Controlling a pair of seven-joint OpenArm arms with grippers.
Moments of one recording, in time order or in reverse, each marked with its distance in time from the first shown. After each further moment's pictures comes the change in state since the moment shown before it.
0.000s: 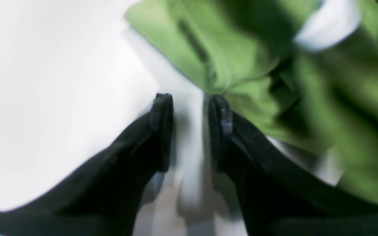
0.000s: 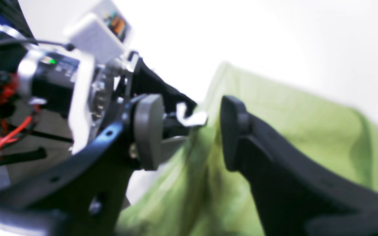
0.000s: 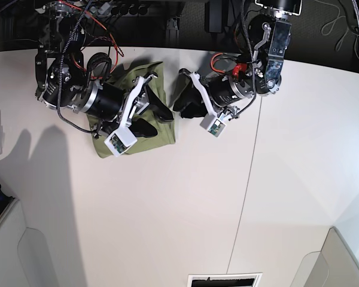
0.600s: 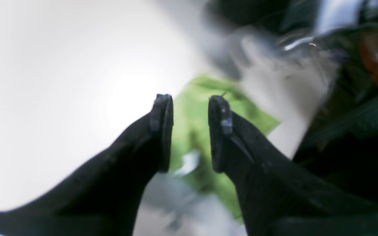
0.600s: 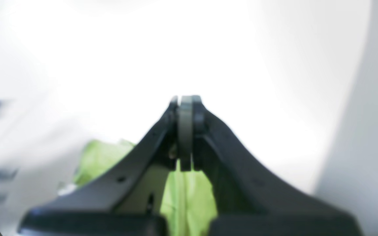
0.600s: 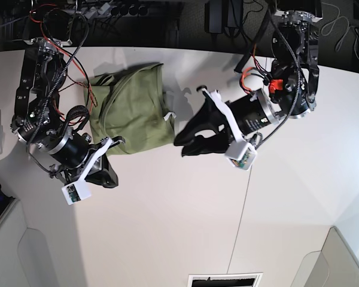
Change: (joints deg) left arm -2.0 -3.3 -4.0 20.8 -20.7 -2.4 11.3; right arm 11.7 0.0 9.3 -9.0 -10.5 -5.0 7.6
